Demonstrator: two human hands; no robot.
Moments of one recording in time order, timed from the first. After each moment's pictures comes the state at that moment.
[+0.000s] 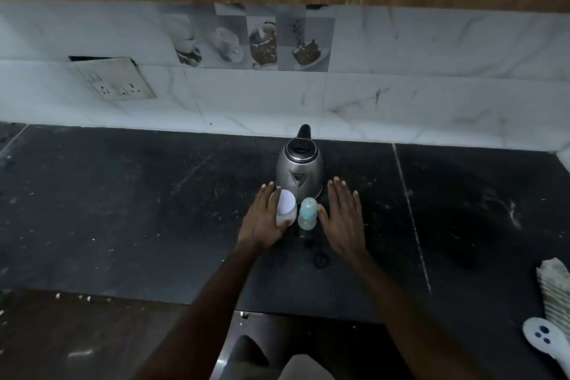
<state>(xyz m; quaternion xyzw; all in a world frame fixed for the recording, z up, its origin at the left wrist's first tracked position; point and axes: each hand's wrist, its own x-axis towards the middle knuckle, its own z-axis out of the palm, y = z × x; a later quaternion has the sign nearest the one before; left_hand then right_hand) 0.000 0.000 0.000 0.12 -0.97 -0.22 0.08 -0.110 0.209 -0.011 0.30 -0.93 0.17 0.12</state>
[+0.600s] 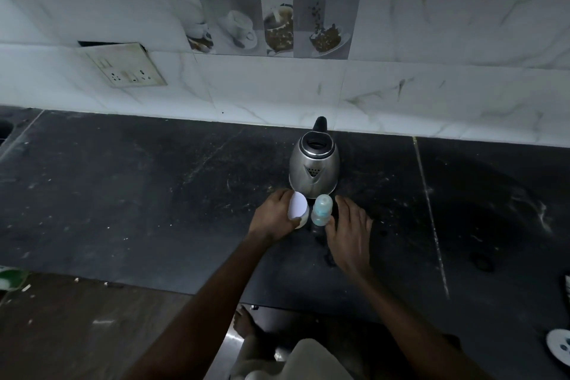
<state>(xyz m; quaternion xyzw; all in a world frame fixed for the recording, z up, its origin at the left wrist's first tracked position) -0.011 -0.011 0.013 0.17 -0.95 -0.25 -0.05 -0.066 0.197 -0.018 0.24 -0.93 0.24 0.14</state>
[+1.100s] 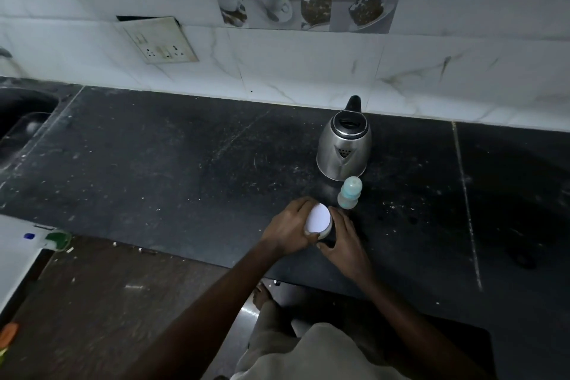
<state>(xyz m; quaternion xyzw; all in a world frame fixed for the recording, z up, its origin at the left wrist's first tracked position) 0.068 0.004 0.002 0.11 -0.95 -0.29 -0.03 -0.006 0.181 -0.066 0.31 -0.86 0.39 -0.14</state>
